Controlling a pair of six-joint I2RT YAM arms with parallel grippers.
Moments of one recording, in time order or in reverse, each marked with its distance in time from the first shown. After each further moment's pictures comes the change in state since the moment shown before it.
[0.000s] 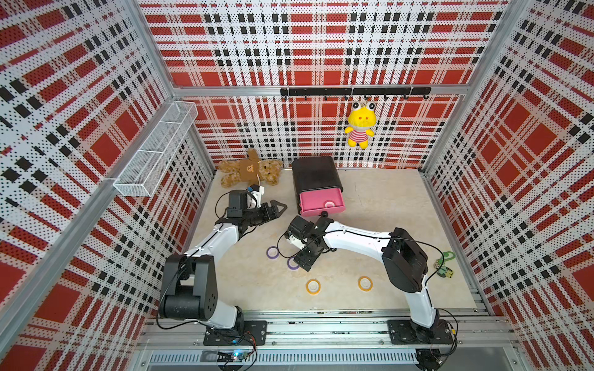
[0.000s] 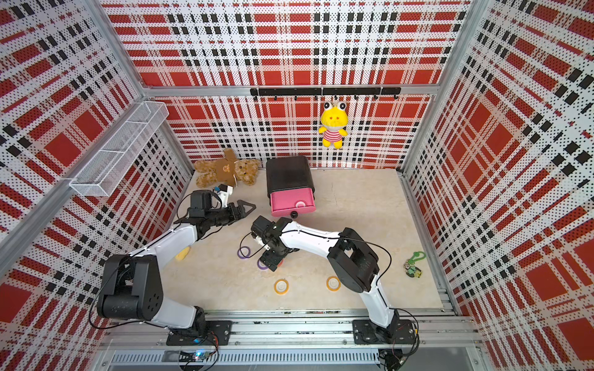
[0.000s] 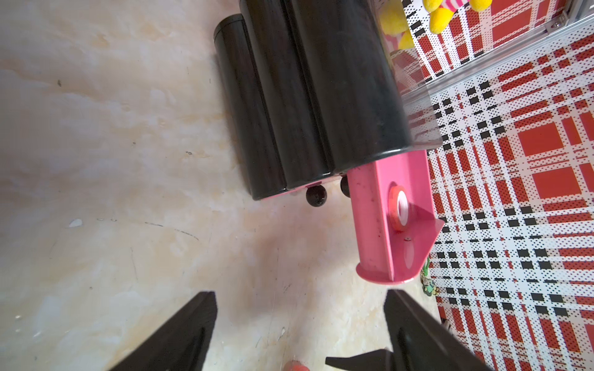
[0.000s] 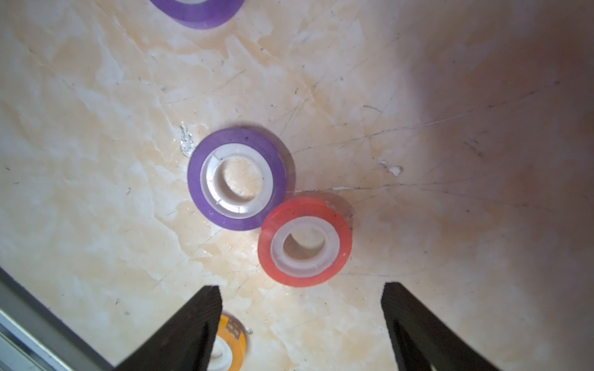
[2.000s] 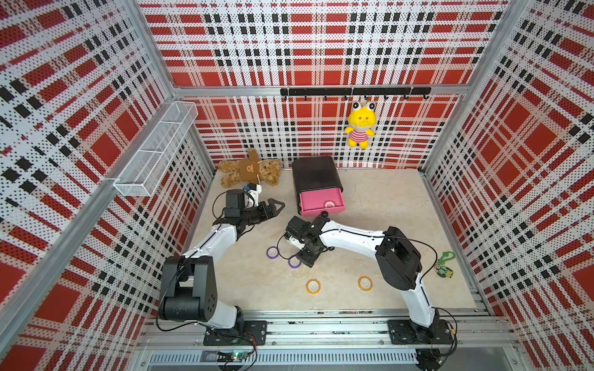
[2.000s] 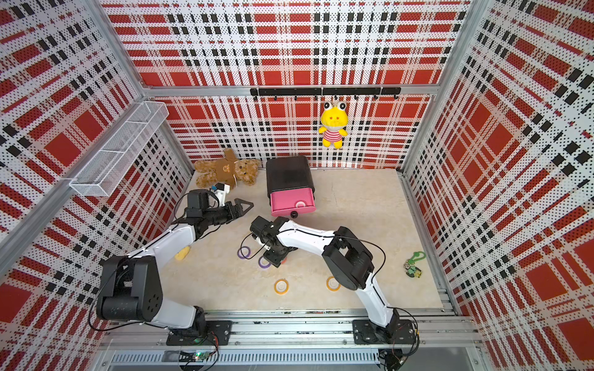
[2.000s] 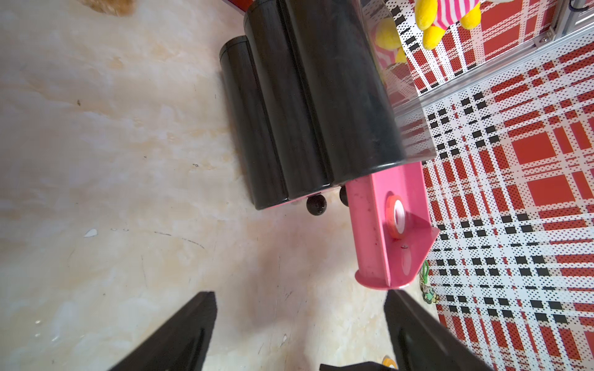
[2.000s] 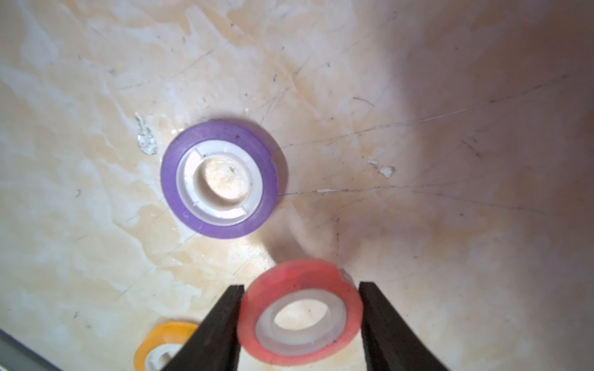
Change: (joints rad) left arm 0.019 -0.009 -0.002 0.022 0.006 -0.006; right arm -0.006 0.032 0.057 -0.071 0.057 0.003
